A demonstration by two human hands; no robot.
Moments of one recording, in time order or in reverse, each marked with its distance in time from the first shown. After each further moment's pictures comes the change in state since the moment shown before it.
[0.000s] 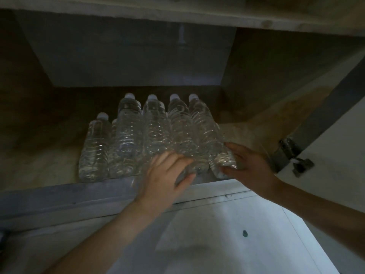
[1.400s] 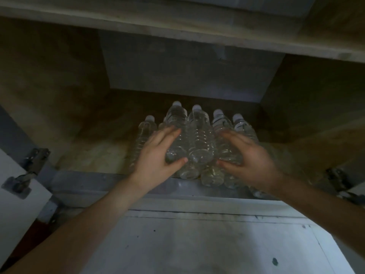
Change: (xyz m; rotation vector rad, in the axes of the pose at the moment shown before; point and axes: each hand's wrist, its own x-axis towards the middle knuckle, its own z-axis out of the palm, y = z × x) left_hand 0.005 -0.067 -0.093 -0.013 -0.114 -0.398; right_hand 0.039 -0.108 0.029 -0.380 -0.072 -0.374
